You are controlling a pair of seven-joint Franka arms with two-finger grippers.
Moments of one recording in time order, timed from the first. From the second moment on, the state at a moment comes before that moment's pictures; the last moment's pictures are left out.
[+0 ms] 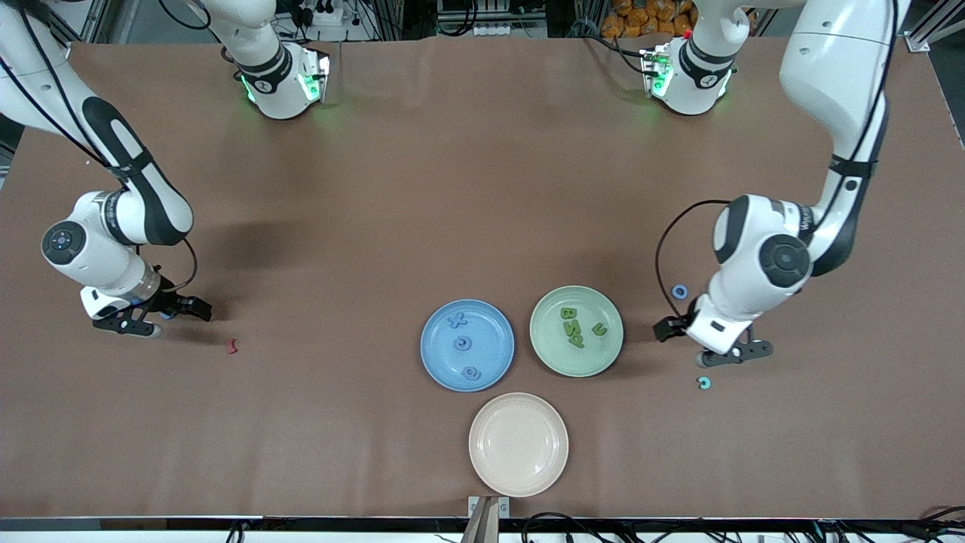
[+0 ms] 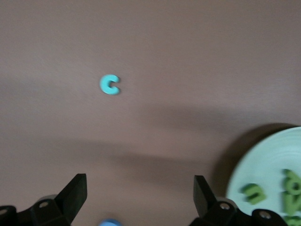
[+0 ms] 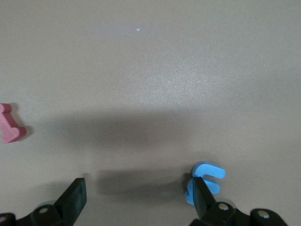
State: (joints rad) left arm -0.08 0.52 -0.13 -1.81 0.07 2.41 -0.40; right arm -0.56 0.56 0.31 -2.07 -0.36 2.67 0.17
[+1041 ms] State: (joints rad) left arm 0.04 0.23 -0.11 -1.82 -0.01 2.13 -0.15; right arm -0.61 0.57 0.31 -2.03 -0.23 2.58 0.34
